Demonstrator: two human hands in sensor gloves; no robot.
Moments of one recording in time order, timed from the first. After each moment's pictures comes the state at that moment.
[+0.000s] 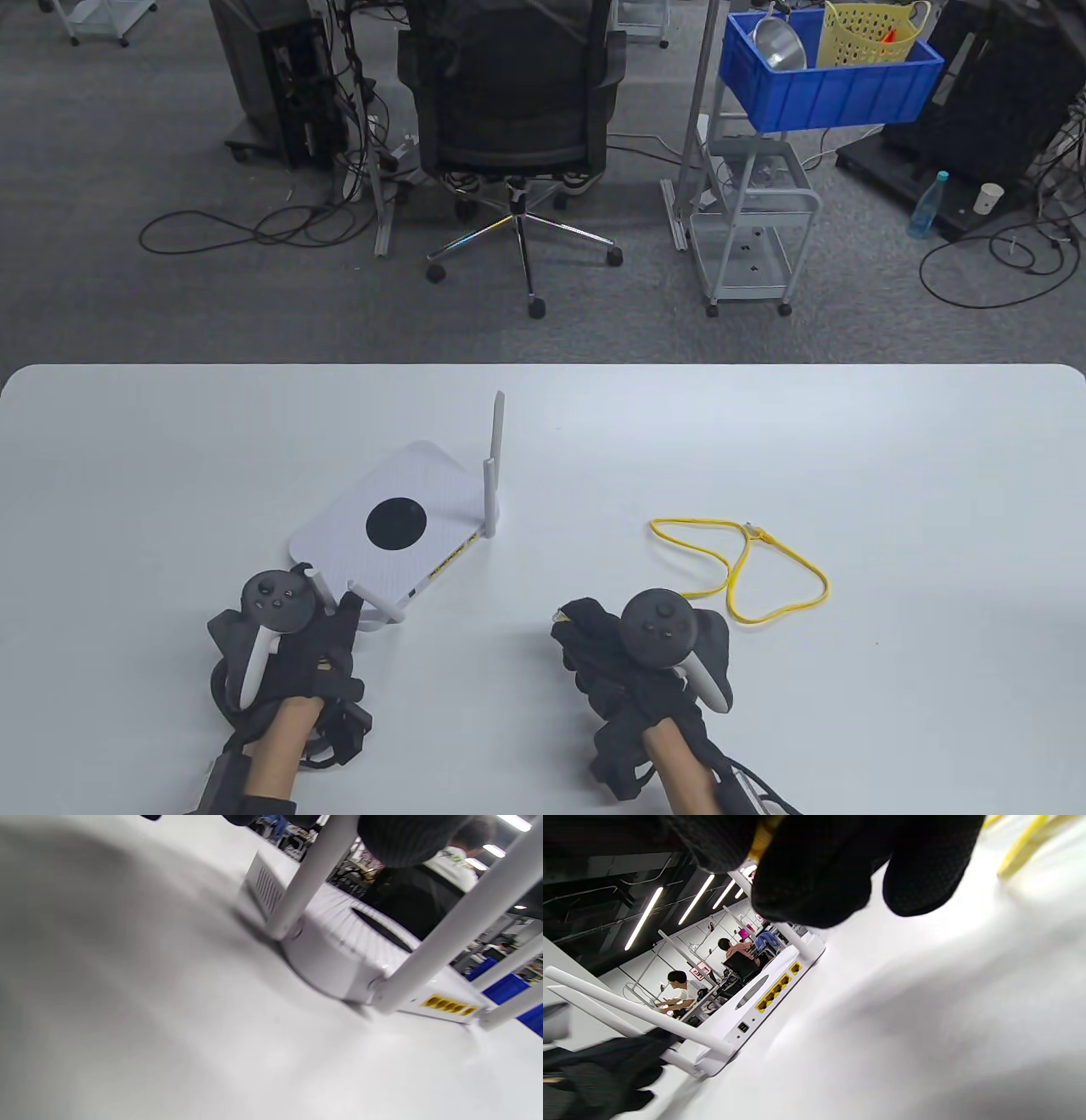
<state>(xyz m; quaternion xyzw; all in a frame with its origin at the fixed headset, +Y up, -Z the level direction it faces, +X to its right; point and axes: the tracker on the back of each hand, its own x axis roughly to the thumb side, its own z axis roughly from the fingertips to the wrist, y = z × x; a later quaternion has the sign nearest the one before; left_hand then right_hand) -0.296 -0.739 -0.312 -0.10 0.20 0.25 0.94 0.077 -0.724 -0.305 0.12 0.06 0.93 0.35</state>
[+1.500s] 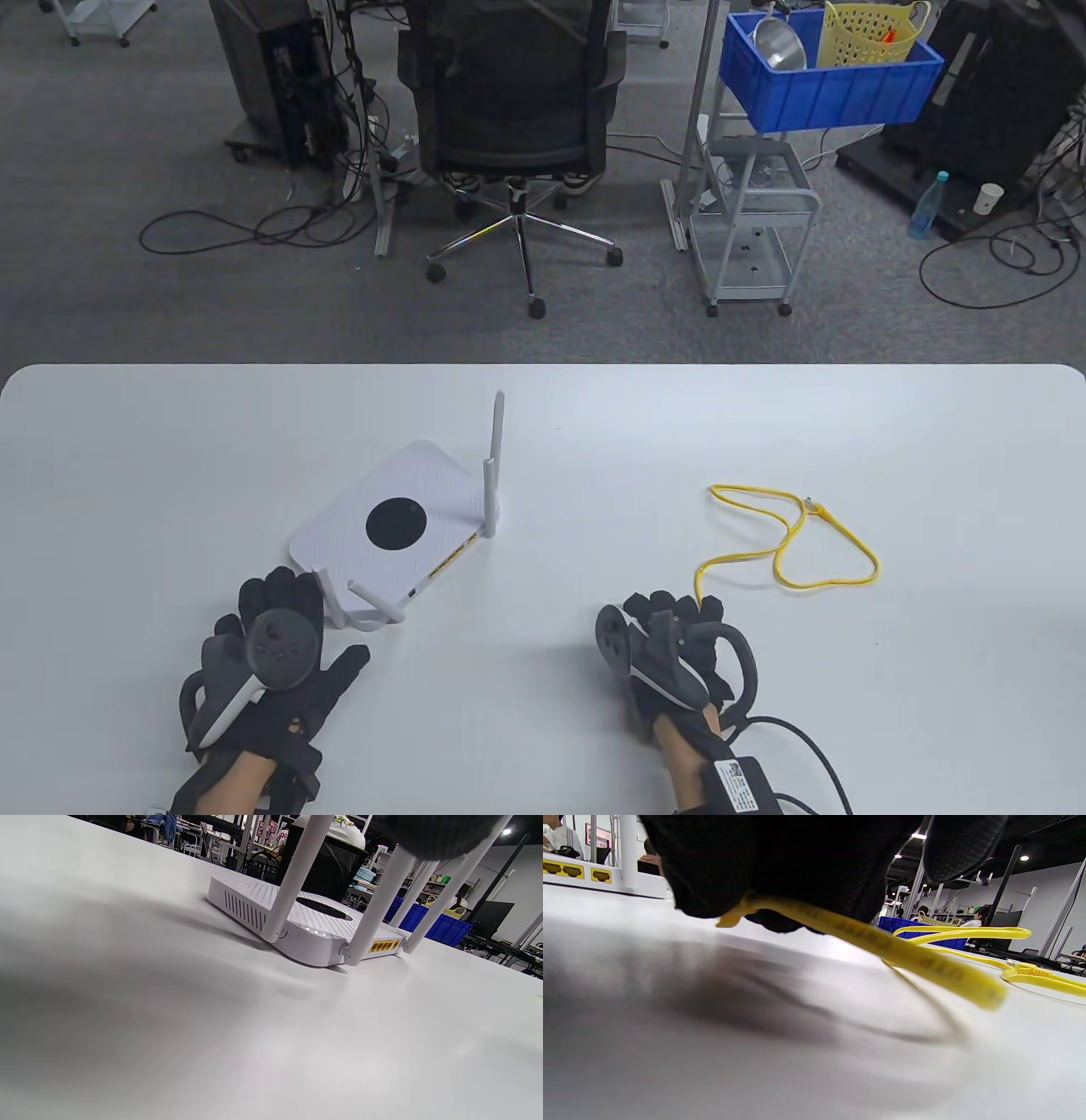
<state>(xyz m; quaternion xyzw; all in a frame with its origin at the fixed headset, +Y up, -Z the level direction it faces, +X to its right) -0.292 -0.726 -0.277 -0.10 0.05 0.14 0.98 0.085 -0.752 -0.321 0.04 -0.01 1.00 -0.08</state>
